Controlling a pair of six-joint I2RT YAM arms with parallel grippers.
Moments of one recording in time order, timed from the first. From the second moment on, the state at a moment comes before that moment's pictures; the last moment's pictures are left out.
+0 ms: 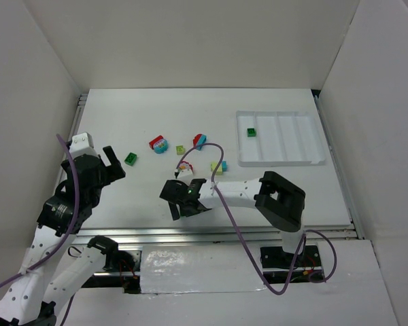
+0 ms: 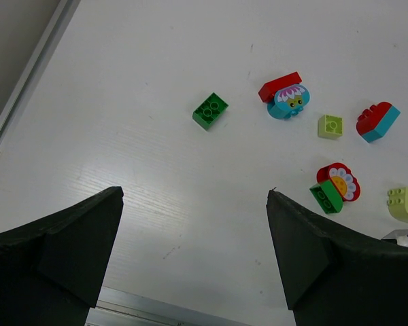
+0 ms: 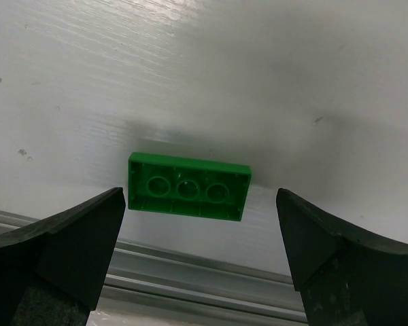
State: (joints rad) left arm -0.34 0.66 0.93 -0.77 -0.51 -0.45; right arm 1.19 1.89 1.27 -0.64 0.37 0.86
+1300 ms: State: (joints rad) left arm -0.34 0.65 0.93 -0.77 -0.49 -0.45; right arm 0.39 1.59 1.39 -0.56 0.41 0.74
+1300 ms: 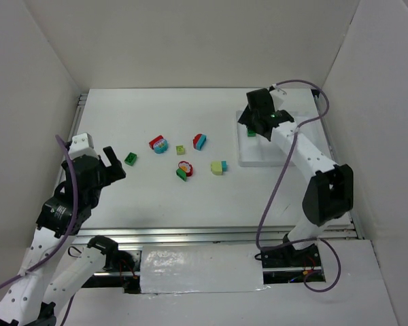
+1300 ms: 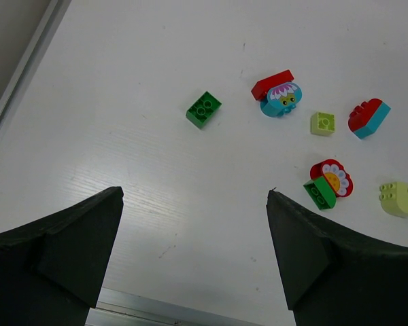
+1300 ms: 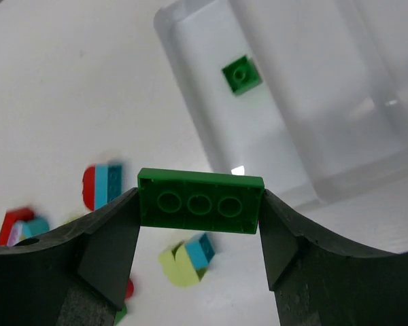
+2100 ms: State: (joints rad) left arm -0.34 0.66 0.93 -0.77 -0.50 -0.45; right arm 0.27 2.06 1.72 -0.67 0.35 0.70
